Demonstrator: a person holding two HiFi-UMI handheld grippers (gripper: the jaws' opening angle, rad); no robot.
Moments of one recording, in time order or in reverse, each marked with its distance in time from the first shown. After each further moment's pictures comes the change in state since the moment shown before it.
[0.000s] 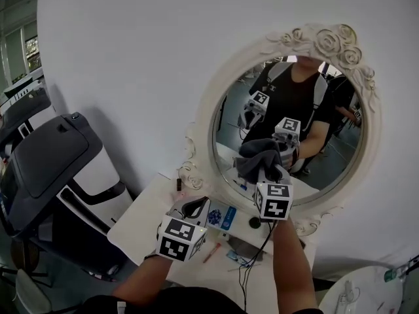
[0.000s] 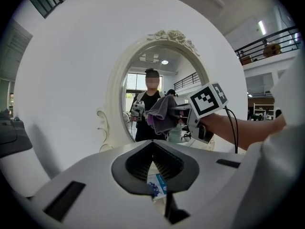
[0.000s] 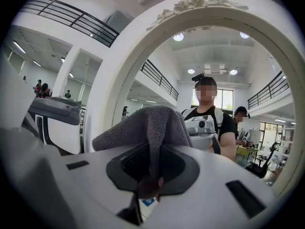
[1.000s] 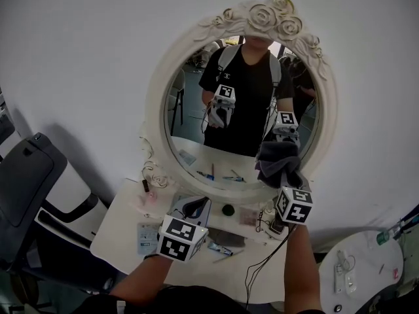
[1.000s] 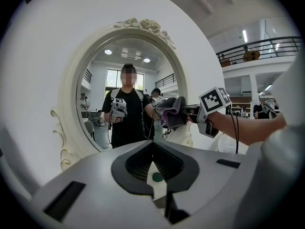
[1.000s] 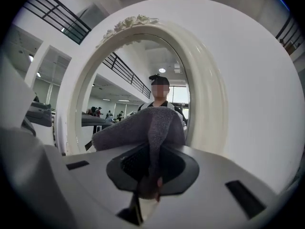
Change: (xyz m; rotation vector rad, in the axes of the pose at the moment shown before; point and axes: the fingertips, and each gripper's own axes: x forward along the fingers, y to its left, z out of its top) left arm 0.039 -0.098 0.004 0.073 0.022 -0.241; right arm -0.127 -0.168 -0.065 0.152 0.032 -0.325
